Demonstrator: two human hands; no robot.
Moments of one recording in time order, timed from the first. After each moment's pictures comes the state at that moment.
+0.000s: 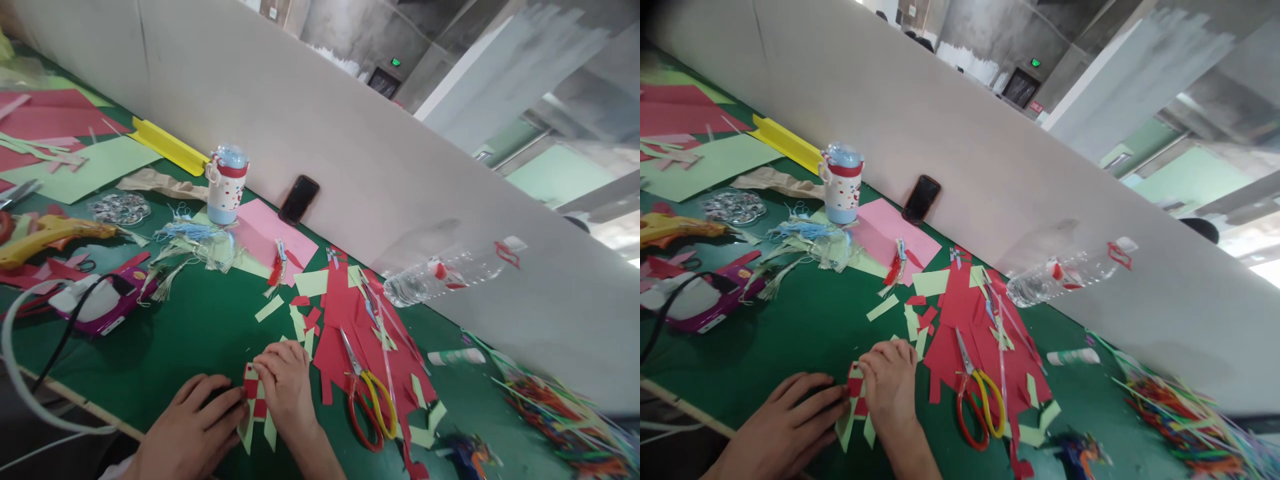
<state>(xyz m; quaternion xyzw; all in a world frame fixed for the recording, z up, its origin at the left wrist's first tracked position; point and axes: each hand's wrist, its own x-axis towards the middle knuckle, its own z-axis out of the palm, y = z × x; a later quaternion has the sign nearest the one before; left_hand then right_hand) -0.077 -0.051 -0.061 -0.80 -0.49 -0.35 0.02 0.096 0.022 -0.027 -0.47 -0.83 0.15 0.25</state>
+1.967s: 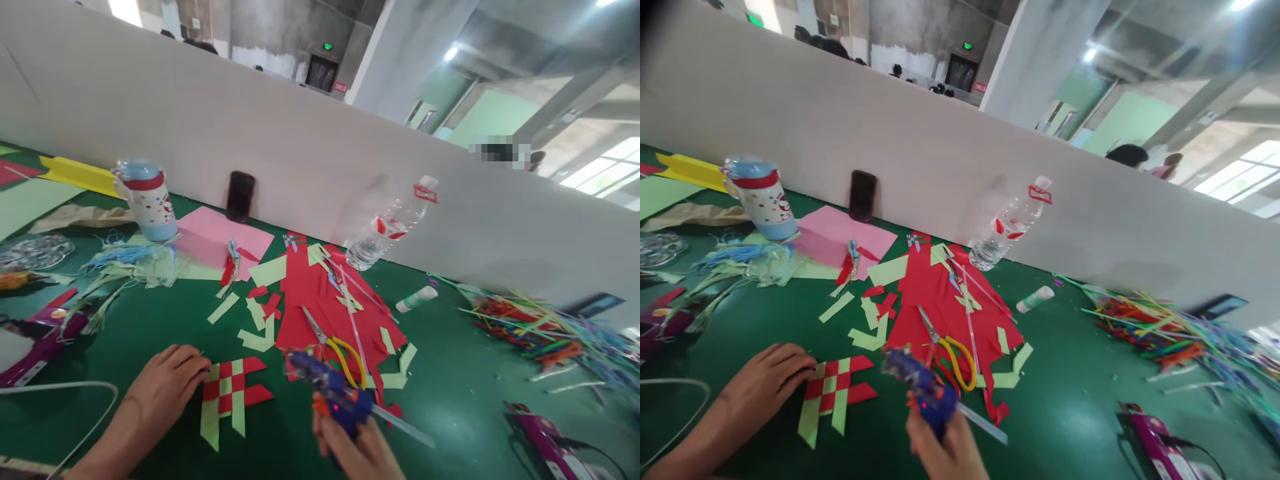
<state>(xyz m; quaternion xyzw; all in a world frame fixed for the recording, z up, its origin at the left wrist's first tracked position) -0.084 0.007 -0.058 -0.83 -0.52 -0.21 -0.08 0.236 -0.083 0.019 -0.65 -0.44 0.47 0.39</state>
